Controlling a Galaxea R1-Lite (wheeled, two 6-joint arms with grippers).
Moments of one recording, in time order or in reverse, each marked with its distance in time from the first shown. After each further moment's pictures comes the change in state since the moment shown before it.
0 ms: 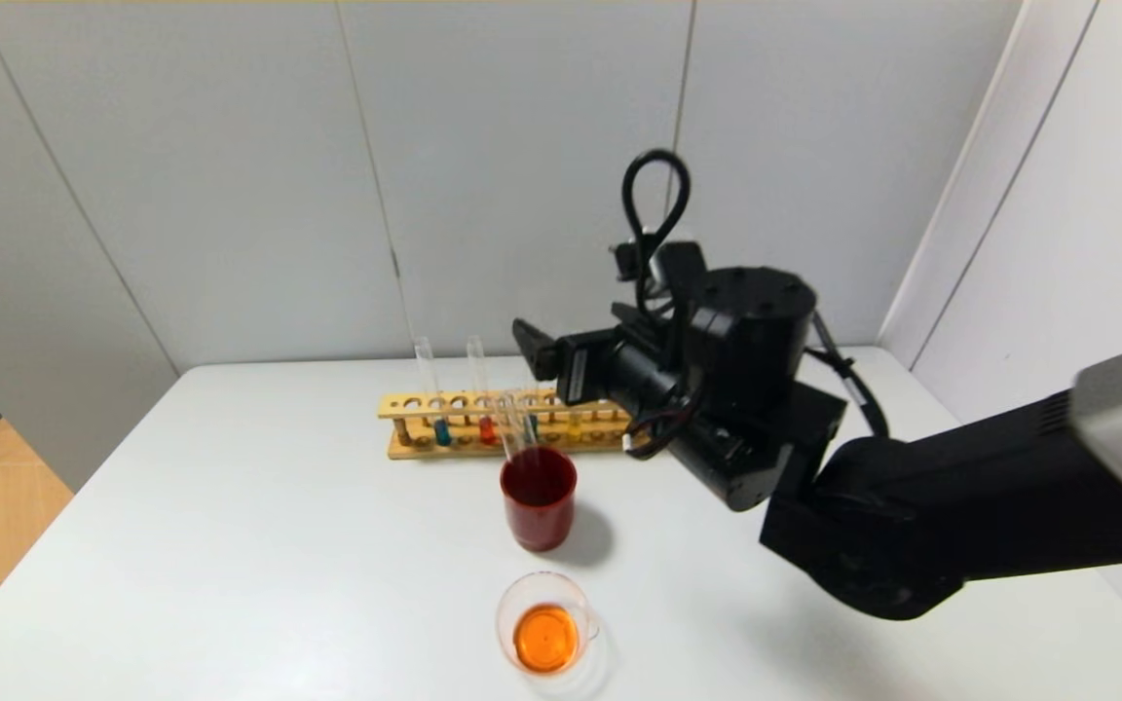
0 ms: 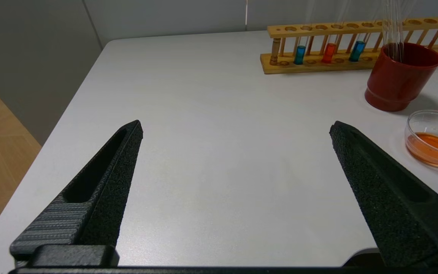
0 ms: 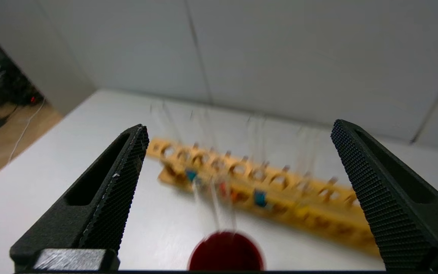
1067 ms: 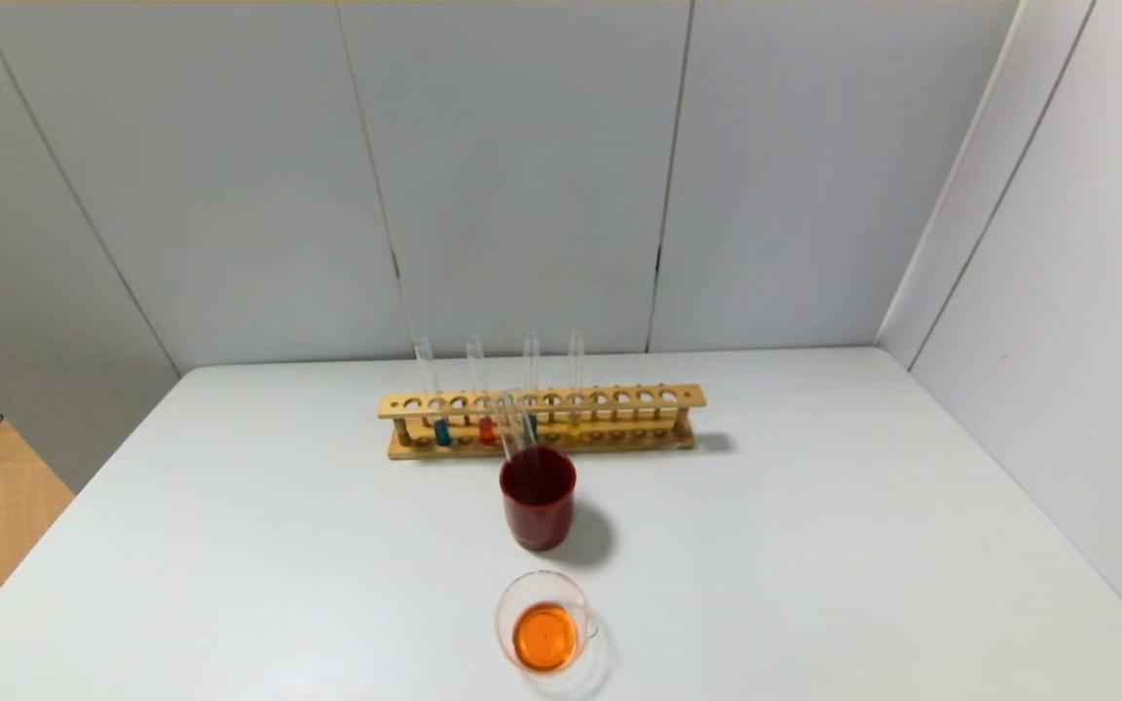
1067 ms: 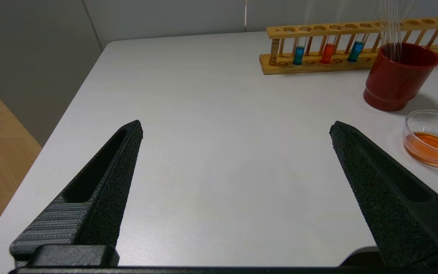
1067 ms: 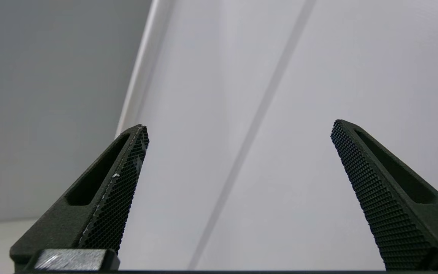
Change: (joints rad) left arm 0.000 0.000 0.000 0.000 0.000 0.000; right arm -0.674 -1.345 -0.051 0.916 -0.218 -0.749
